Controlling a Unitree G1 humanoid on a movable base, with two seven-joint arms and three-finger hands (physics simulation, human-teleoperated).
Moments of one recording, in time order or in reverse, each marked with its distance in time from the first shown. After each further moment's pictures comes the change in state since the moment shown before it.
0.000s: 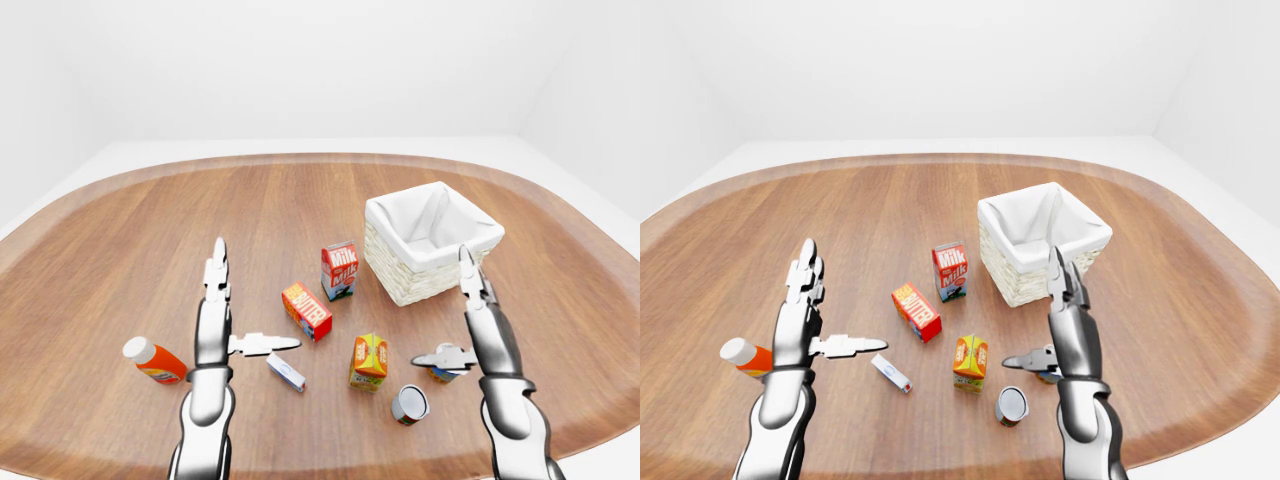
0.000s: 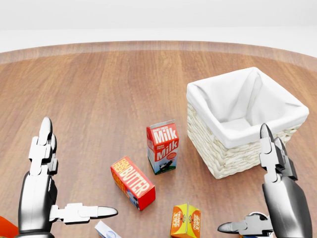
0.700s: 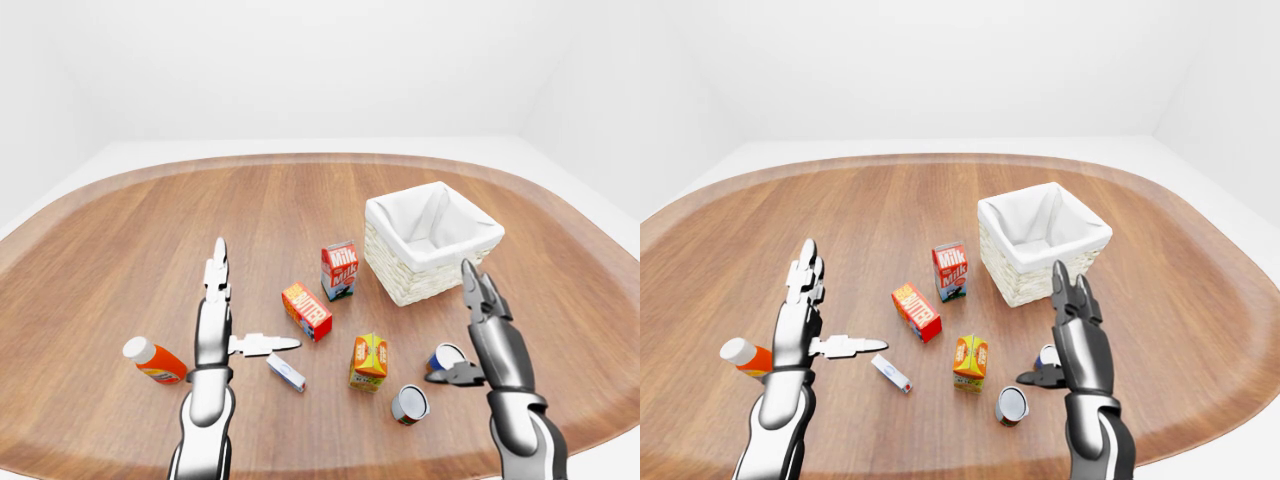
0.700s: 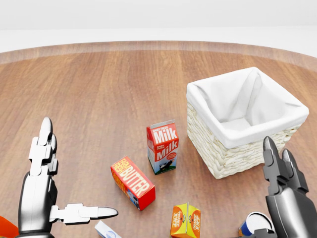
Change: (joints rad) left arm 0.004 0.000 -0.003 -0.005 0.001 0.000 -0.001; right arm 0.072 0.012 -0.033 -0.028 -0.157 0.000 0.027
